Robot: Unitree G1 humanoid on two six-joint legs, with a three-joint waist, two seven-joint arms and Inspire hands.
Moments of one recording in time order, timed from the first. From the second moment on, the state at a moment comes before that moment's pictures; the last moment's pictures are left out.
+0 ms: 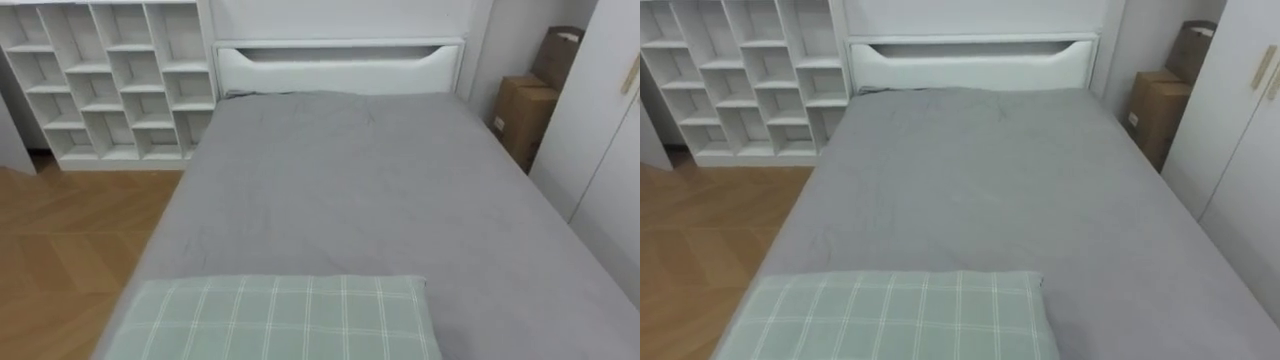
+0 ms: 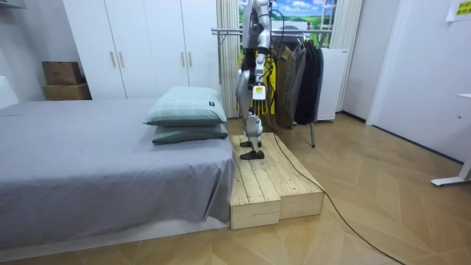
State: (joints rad) left arm 0.24 0.18 0.02 1.16 0.28 0.20 0.07; right arm 0.12 -0.23 0.00 1.28 -0.17 0.15 -0.02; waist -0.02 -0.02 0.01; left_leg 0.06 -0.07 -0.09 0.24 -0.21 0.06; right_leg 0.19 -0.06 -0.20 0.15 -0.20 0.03
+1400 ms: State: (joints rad) left arm 0.19 0.18 -0.04 1.16 0.28 0.26 0.02; right arm 0.14 -0.20 0.02 1.27 -0.21 0.28 0.02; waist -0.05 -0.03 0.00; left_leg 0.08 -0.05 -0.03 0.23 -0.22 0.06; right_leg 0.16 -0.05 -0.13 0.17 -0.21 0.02
